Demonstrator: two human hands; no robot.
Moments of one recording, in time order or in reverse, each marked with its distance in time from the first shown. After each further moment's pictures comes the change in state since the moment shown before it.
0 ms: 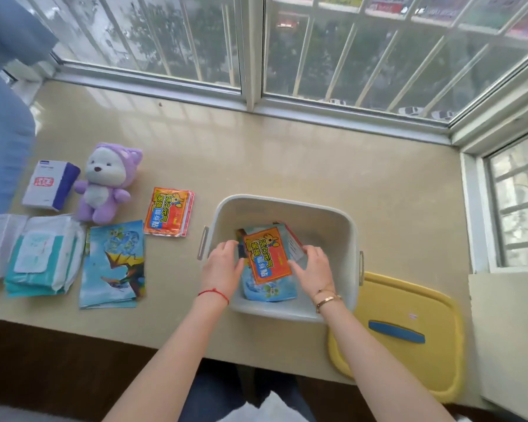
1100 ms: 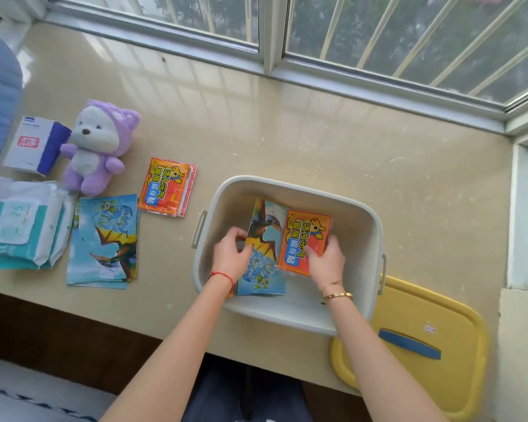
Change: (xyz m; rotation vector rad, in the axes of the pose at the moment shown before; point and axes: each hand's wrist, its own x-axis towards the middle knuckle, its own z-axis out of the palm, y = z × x) left_hand 0.031 -0.002 0.038 -0.439 -0.009 -0.288; right_hand 0.036 0.002 0.013 0.368 0.092 0.242
